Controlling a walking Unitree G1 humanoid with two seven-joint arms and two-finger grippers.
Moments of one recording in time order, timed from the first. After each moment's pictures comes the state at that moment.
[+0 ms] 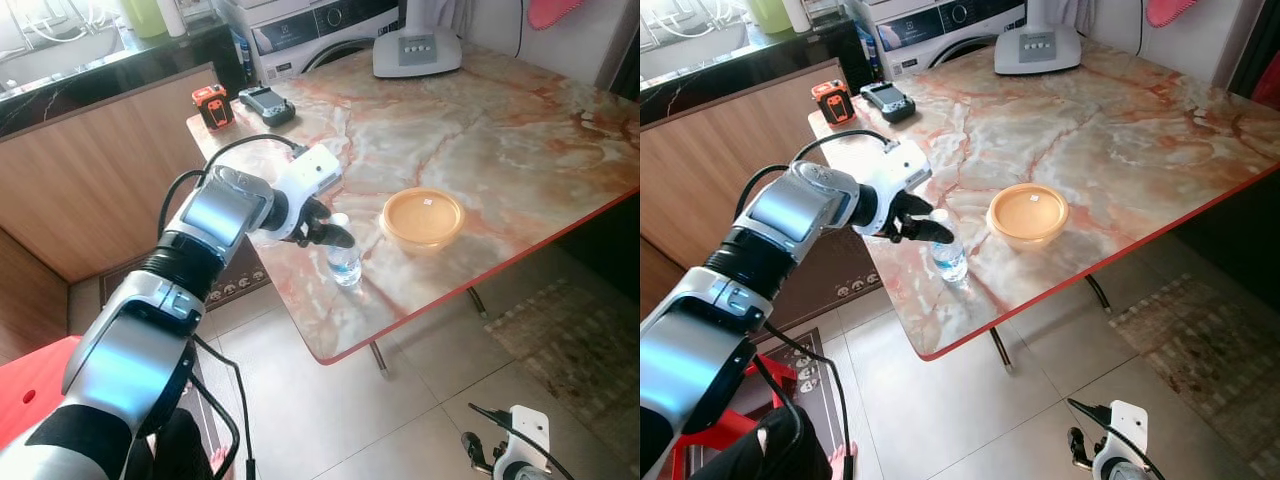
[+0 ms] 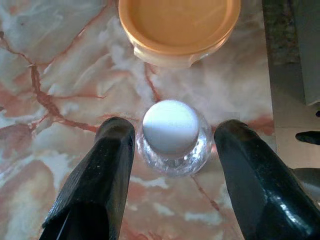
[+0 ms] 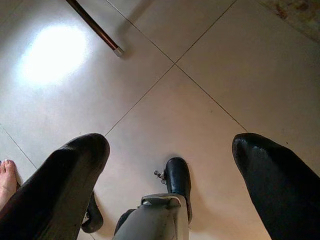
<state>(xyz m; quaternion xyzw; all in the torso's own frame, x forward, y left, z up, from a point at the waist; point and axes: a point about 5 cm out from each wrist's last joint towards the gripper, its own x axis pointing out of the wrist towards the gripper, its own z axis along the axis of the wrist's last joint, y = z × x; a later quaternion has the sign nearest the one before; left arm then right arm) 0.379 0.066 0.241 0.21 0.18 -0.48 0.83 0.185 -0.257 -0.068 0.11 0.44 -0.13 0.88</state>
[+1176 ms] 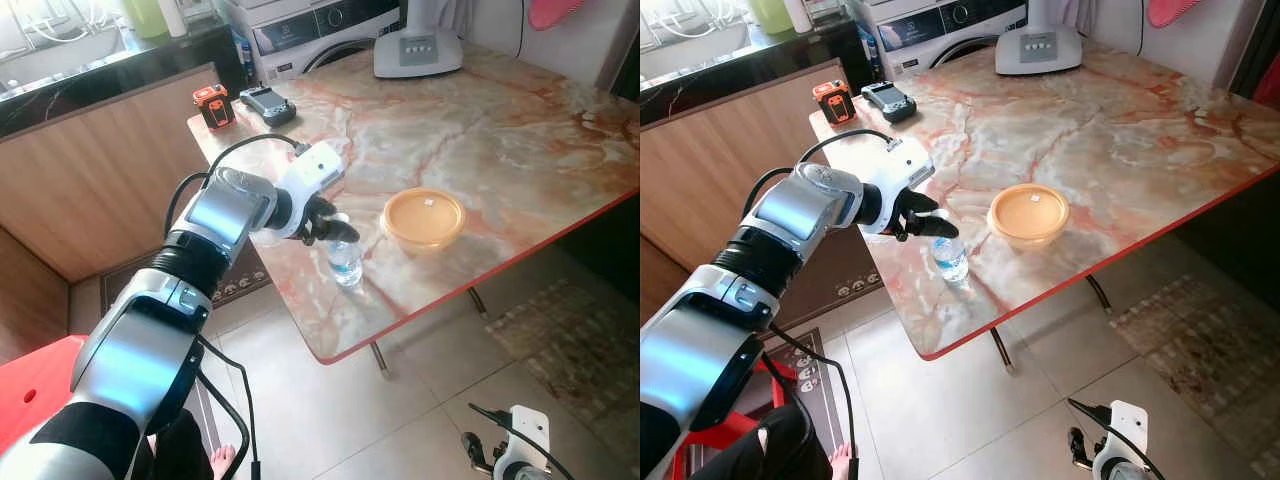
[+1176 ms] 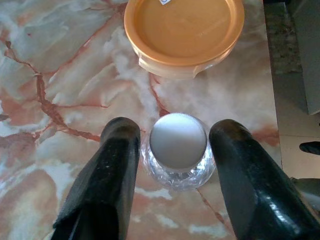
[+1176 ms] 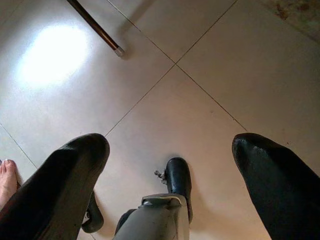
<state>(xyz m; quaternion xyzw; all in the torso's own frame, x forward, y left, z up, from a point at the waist) 0.385 0.064 0.239 0.20 0.16 -0.48 0.84 0.185 -0.257 -0.068 0.12 0.44 -0.13 0.88</state>
